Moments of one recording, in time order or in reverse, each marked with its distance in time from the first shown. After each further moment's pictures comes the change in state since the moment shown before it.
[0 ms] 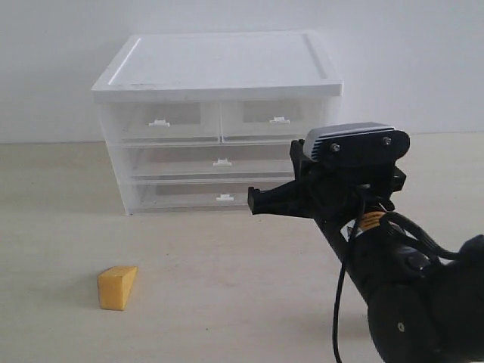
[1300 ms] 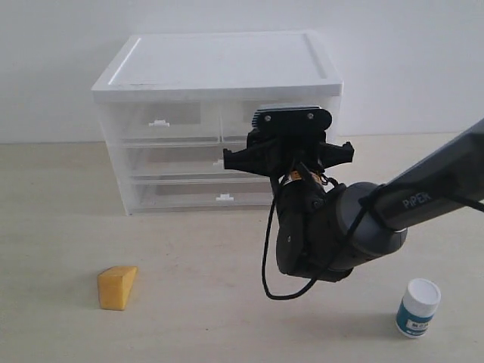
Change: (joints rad) left arm 0.000 0.000 0.000 0.000 0.000 0.000; right arm -0.084 0.350 -0.472 0.158 0.046 -0.190
